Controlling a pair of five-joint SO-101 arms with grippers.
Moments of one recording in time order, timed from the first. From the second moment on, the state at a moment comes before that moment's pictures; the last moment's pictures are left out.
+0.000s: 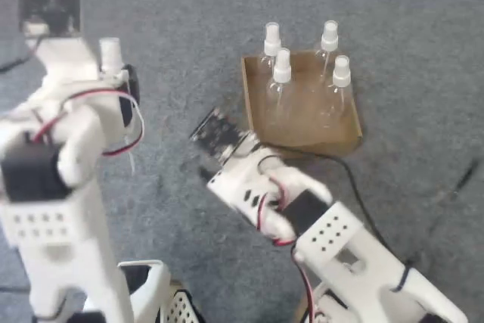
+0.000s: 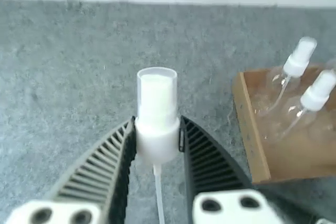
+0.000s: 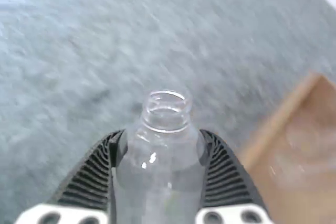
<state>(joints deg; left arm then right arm) -9.1 -35.6 -1.8 88.2 5.1 -48.0 -42.1 54.0 33.6 10.5</state>
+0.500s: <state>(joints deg) -4.9 -57.5 31.6 52.8 16.4 -52.5 -42.1 65.7 12.8 10.5</state>
